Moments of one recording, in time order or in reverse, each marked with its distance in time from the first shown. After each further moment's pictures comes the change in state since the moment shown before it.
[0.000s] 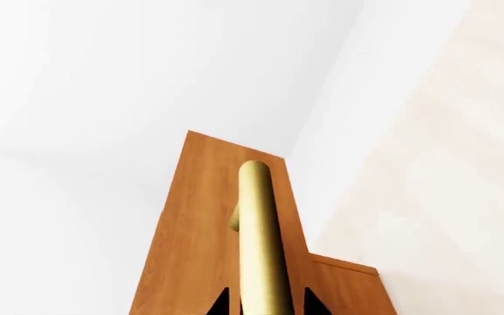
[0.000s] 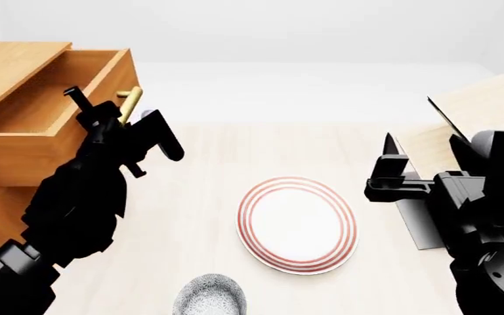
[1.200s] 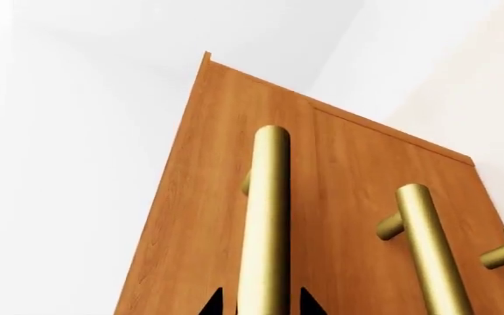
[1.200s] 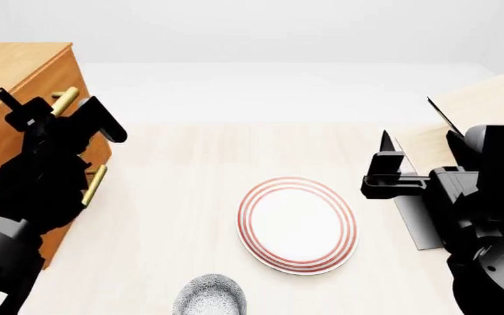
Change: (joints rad) left arm -0.123 0.036 -0.069 -0.520 -0.028 0.124 -0.121; right arm 0.041 -0.014 -0.013 0.006 -0.007 0.046 0.002
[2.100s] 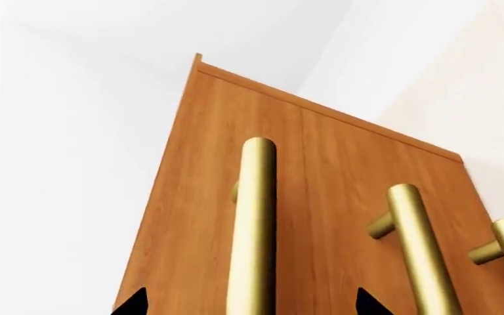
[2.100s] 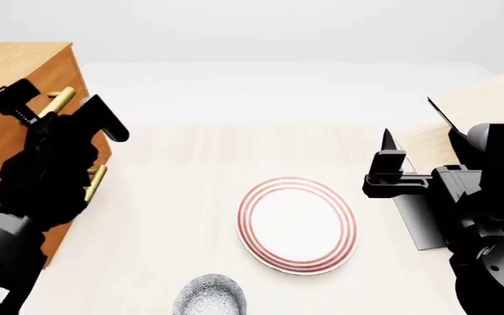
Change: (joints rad) left arm -0.014 0.008 0.016 0.009 -0.002 -0.034 0.032; right arm 0.007 -0.004 0.016 -0.008 -0.003 0.020 -0.010
